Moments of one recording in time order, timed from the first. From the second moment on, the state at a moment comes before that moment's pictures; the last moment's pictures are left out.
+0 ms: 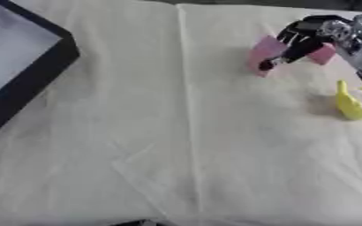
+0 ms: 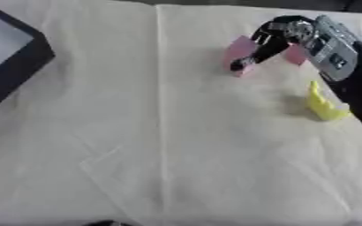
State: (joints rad) left arm -0.67 0.89 -0.01 -1.15 0.51 0.04 0.14; right arm -0.88 -0.78 0.45 -1.18 0.37 0.35 0.51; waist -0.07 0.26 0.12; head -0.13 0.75
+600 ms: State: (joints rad) left arm -0.67 0.89 -0.01 -1.15 0.50 0.04 0.14; right arm -0.88 -0.76 0.45 -1.17 0.38 0.36 0.50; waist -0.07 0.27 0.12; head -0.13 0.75
